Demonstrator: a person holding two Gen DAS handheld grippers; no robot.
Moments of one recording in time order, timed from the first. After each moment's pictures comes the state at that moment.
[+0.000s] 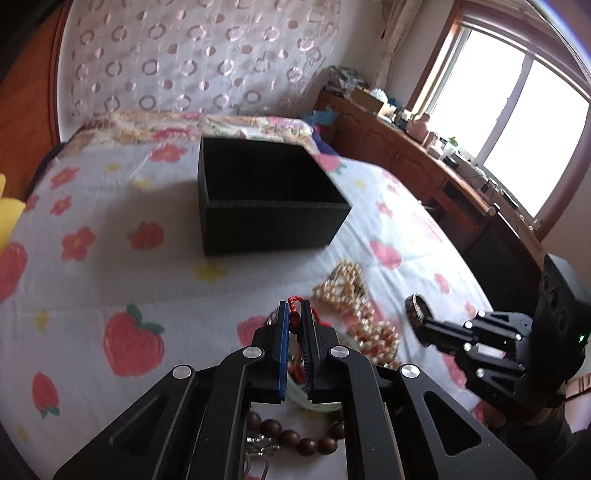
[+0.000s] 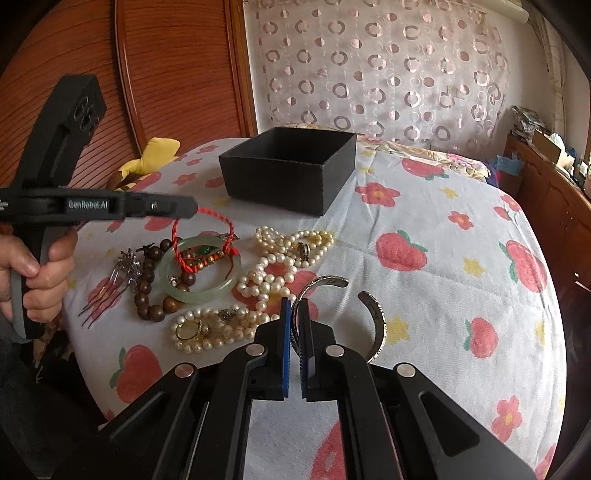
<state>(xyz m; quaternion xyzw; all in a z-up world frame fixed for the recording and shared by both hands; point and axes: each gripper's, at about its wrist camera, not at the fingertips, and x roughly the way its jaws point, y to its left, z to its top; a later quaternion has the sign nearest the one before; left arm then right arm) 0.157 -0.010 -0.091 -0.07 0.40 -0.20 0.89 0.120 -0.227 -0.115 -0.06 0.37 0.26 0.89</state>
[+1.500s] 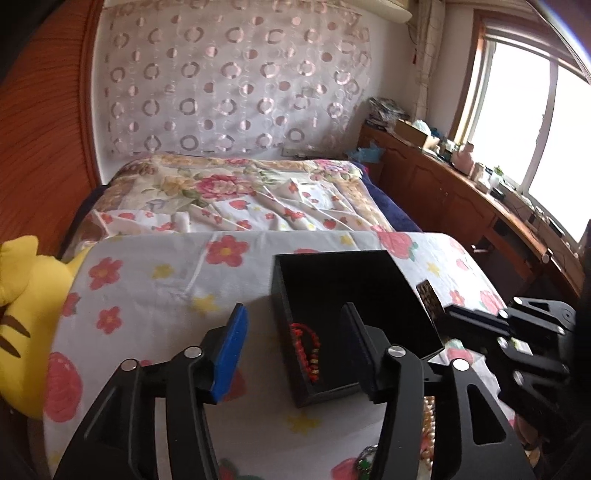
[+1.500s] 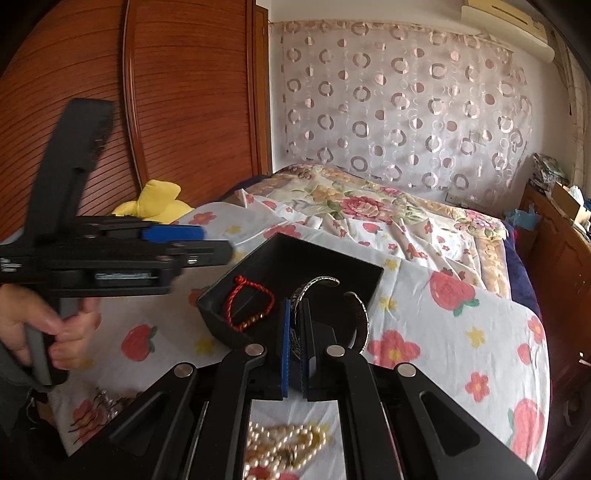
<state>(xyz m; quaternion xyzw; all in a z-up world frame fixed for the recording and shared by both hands) 0.244 0.026 -0.049 -0.04 0.35 -0.10 0.93 0.240 -0.163 -0.054 -0.09 0.31 0.29 0.90</state>
